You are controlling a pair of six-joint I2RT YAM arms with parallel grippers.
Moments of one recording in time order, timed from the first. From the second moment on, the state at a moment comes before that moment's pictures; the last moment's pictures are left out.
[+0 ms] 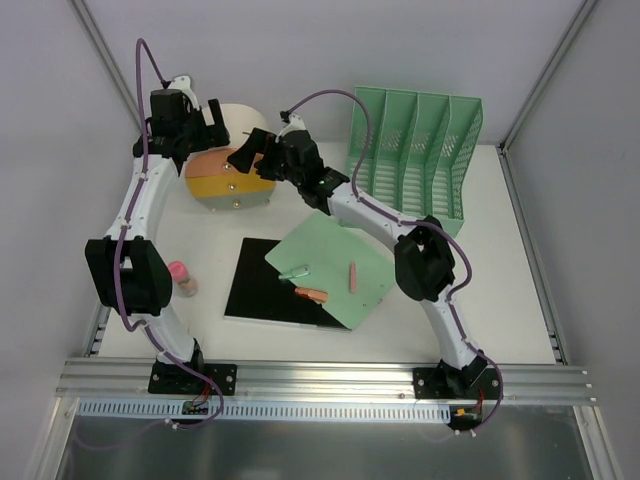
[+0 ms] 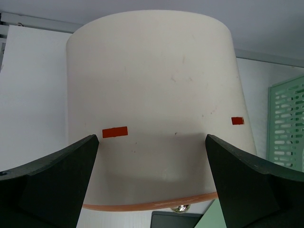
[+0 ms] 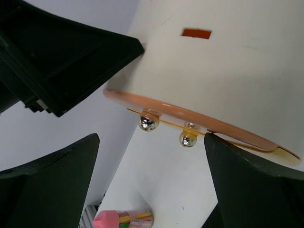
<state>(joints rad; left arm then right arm) -0.01 1.75 1.69 -0.45 0.07 -0.20 0.81 2.24 2.02 0.07 -0.07 0.80</state>
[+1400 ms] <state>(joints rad) -0.04 1.74 1.82 -0.52 0.05 -0.22 0.89 2.27 2.03 -0.05 0.18 0.52</state>
